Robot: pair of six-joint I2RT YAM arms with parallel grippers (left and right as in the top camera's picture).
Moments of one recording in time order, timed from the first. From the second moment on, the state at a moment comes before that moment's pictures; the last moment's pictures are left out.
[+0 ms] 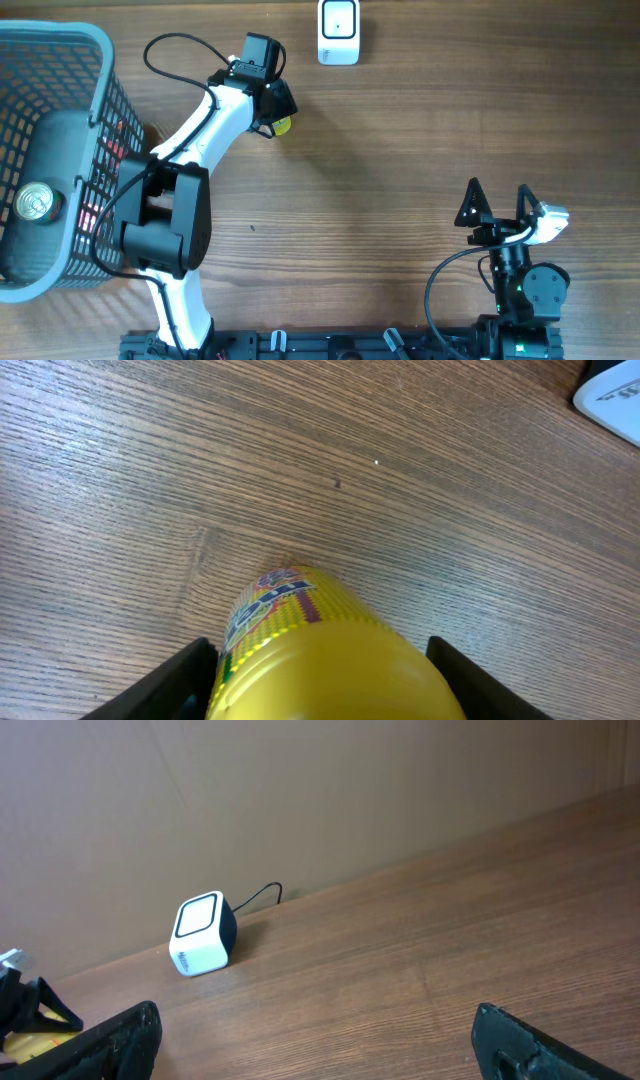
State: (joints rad) left arm -0.28 2.04 1.50 -0.61 -0.01 -0.65; right arm -0.07 0.03 0.01 0.00 -0.07 0.35
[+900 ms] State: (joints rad) left arm 0.59 1.37 1.72 -1.16 -0.52 -0.87; right arm -0.07 0.03 0.01 0.00 -0.07 0.35
